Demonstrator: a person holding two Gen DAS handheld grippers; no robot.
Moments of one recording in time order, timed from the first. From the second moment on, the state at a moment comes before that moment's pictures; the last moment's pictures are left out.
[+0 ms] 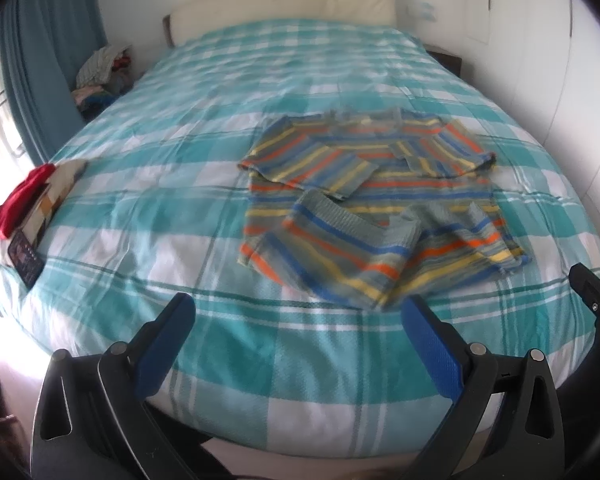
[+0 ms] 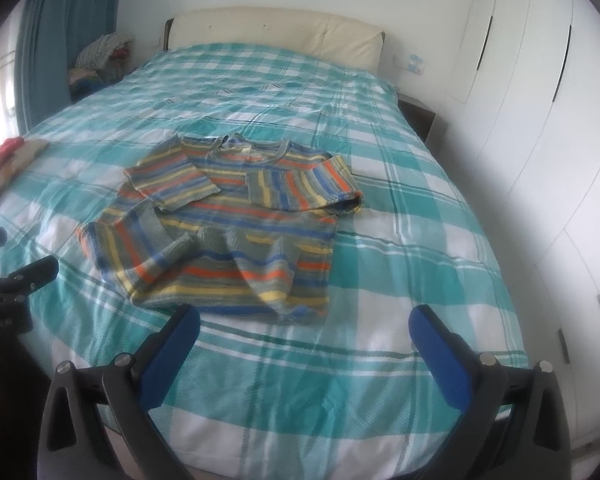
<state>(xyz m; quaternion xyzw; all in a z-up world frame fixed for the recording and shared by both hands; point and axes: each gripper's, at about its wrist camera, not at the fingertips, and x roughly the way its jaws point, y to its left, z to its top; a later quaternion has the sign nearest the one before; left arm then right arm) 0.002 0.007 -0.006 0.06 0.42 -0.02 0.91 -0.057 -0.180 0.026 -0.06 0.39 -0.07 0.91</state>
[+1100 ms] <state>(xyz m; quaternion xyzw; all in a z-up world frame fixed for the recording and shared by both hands) 0.002 0.007 -0.011 0.04 0.43 -0.03 0.90 -0.061 -0.177 0.022 -0.05 0.40 -0.06 0.91</state>
